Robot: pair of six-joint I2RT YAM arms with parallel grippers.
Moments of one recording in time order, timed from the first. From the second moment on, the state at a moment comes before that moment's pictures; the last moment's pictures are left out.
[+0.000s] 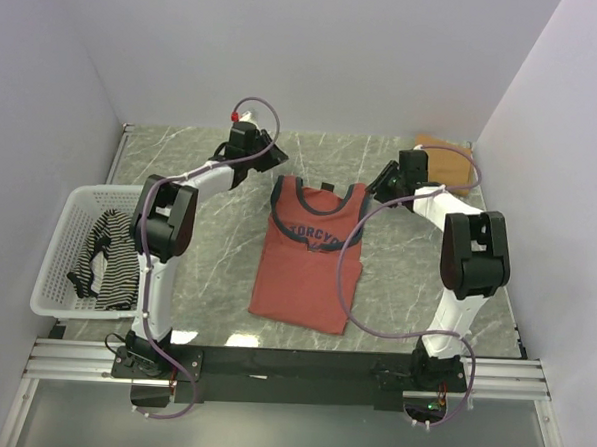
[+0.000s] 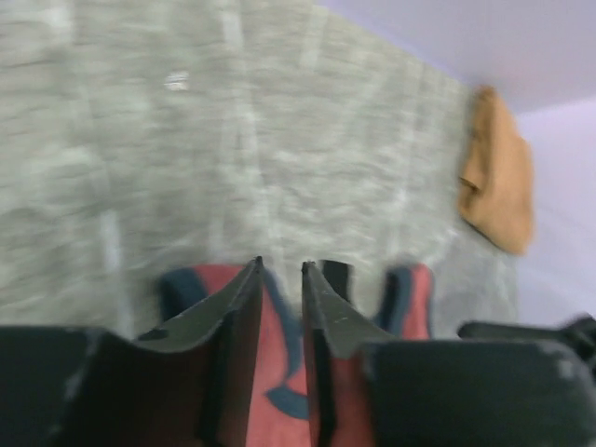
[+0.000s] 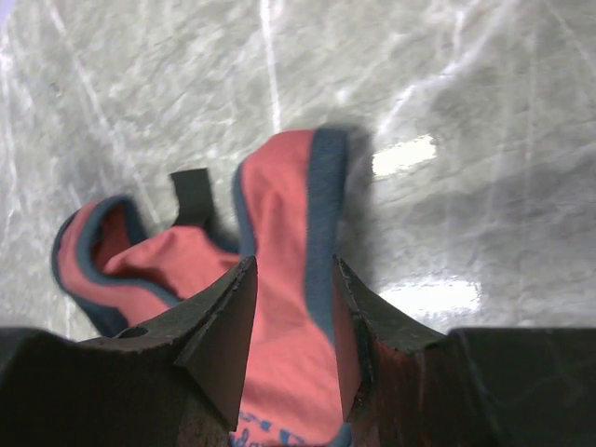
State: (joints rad) left arm -0.34 2.17 1.56 0.20 0.21 -0.78; right arm 0.11 1.86 1.22 -0.10 -0.12 0.71
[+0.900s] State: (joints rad) left arm -0.30 2.34 1.72 -0.07 0.28 -0.86; right arm 0.08 2.01 1.27 -0.11 -0.16 0.78
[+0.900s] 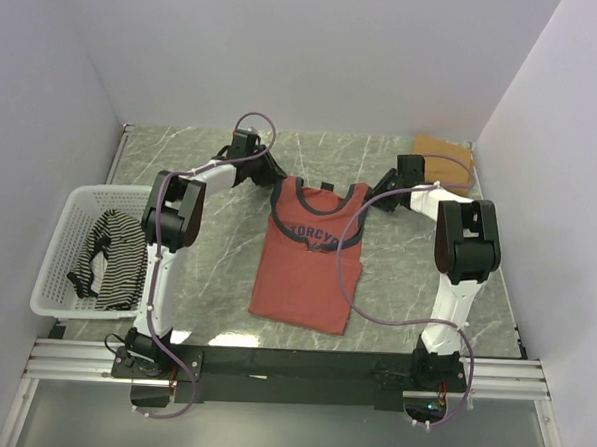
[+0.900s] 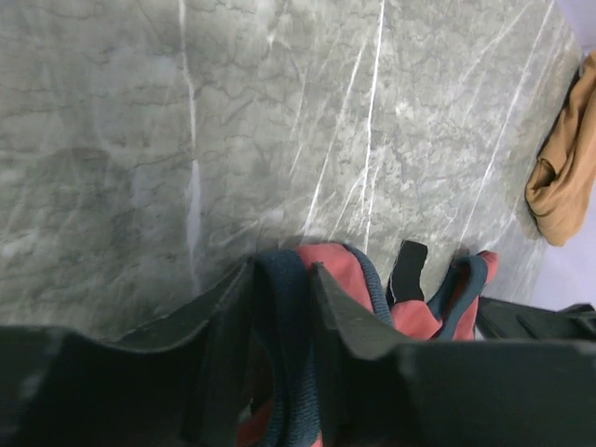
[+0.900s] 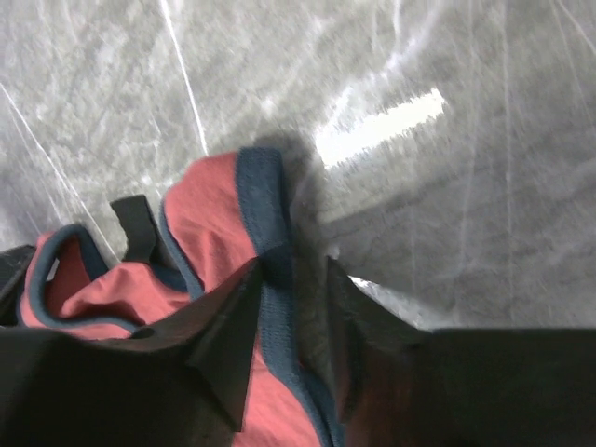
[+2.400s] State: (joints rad) left arm -0.28 2.30 1.54 0.31 0.40 -0.88; right arm 0.11 1.88 1.24 -0.01 -0.21 0.65
